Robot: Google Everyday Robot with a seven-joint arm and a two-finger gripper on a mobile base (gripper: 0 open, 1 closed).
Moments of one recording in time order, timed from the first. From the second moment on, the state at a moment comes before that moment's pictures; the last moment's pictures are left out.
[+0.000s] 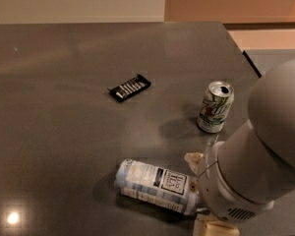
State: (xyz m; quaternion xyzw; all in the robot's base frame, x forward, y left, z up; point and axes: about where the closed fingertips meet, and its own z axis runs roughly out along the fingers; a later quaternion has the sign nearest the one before) arm 0.278 -0.080 0.844 -0.66 0.73 0.09 0.12
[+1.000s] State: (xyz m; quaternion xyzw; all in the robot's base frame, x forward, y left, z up) arm 0.307 -0.057 0.833 -0.64 0.75 0.10 0.16
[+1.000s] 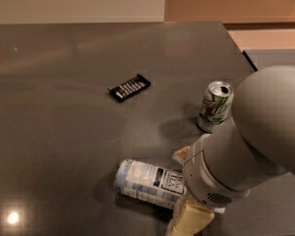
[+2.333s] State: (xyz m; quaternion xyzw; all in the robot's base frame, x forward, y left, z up) arm 0.321 -0.054 0.891 -0.62 0.75 0.12 0.20
